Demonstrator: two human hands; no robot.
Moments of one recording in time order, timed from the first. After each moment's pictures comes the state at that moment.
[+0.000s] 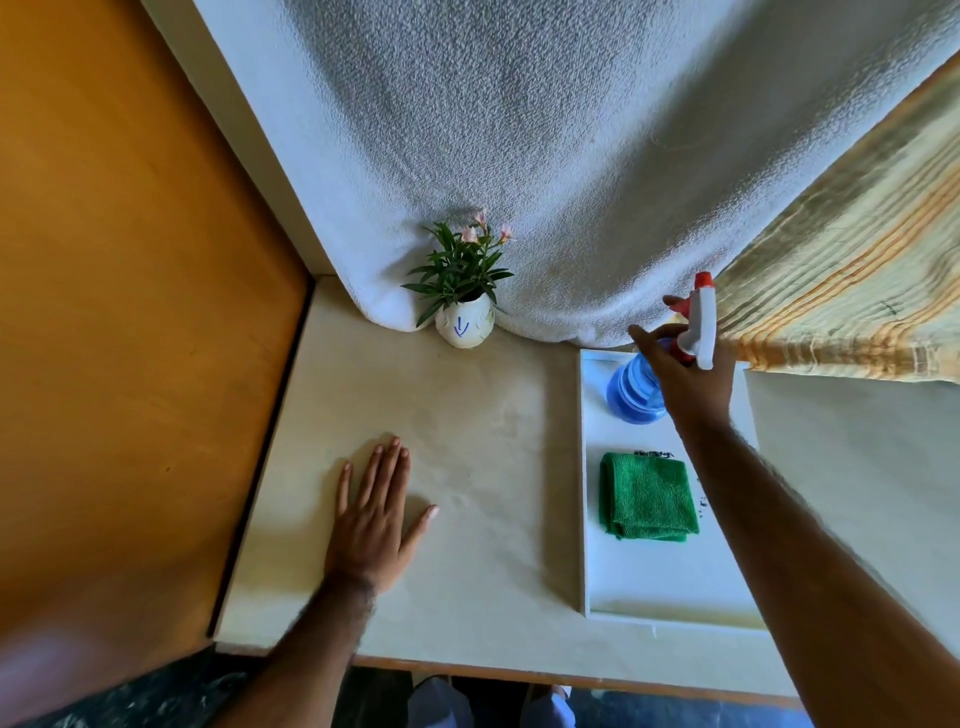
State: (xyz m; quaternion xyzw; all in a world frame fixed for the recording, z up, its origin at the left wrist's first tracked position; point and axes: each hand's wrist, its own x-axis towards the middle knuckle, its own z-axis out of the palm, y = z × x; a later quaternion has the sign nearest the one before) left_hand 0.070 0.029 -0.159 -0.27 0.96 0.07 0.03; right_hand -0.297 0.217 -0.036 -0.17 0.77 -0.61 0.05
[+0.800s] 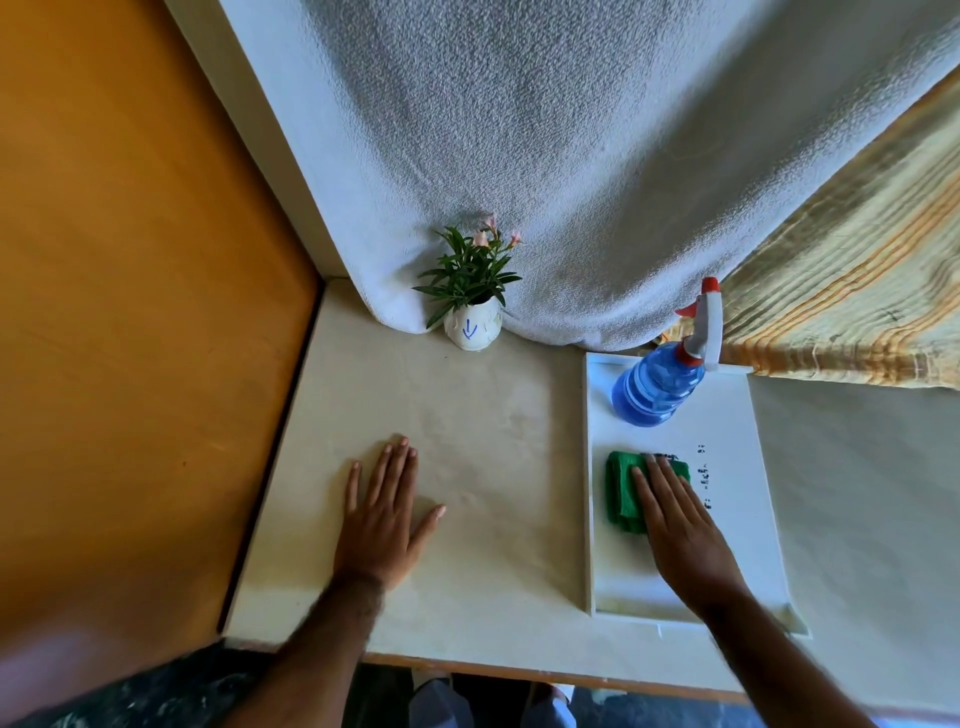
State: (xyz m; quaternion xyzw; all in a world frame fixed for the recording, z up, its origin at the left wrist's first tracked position) left_hand 0.068 0.033 -0.153 -0.28 0.96 0.08 0.02; right_hand -0.194 0.353 -0.134 -0.52 0.85 -0.06 -0.02
